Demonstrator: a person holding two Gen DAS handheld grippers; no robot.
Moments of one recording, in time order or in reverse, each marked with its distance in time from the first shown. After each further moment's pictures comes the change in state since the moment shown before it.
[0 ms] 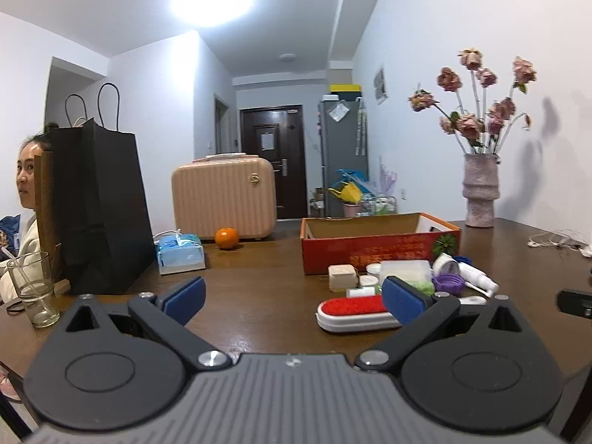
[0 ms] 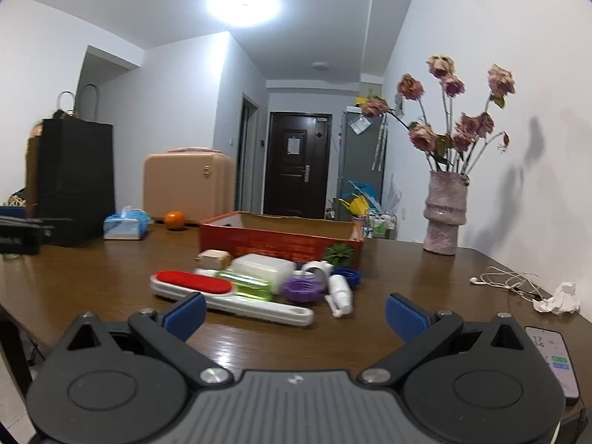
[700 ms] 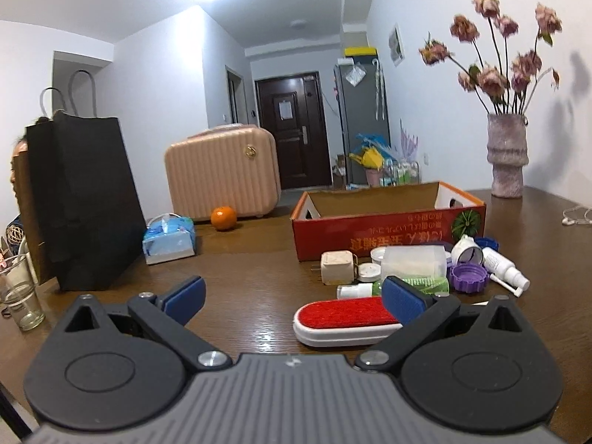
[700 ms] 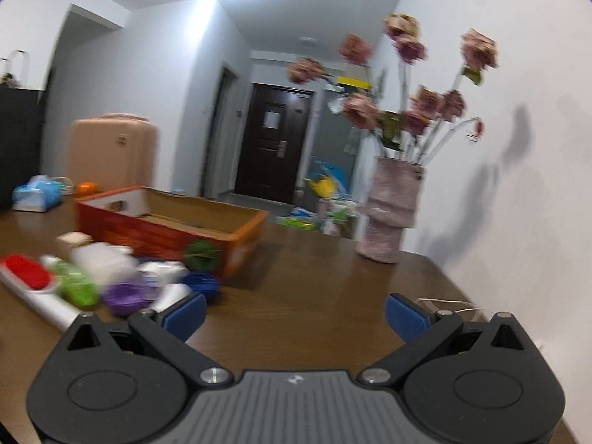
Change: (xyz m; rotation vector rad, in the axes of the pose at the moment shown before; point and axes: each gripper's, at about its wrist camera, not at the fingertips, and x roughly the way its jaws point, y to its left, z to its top) left arm 0.083 -0.063 0.009 0.060 0.123 0.084; right arm 0.127 -0.176 0.036 -0.097 0.089 -0.087
